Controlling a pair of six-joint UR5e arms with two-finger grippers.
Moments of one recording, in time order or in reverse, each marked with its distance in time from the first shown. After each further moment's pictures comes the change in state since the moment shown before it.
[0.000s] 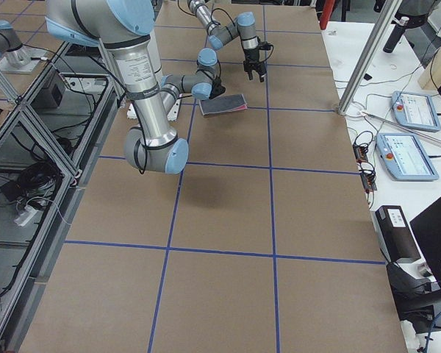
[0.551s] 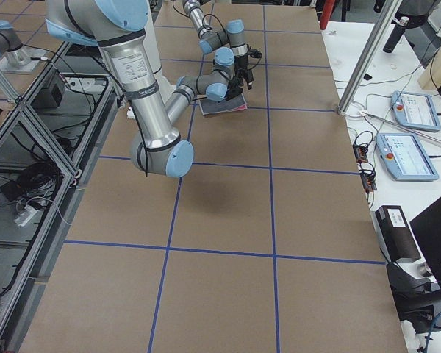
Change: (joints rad) left arm 0.075 0.009 -0.006 -0.061 0.047 0.141; right arm 0.118 -0.002 -0.008 -0.003 0.055 -0.055
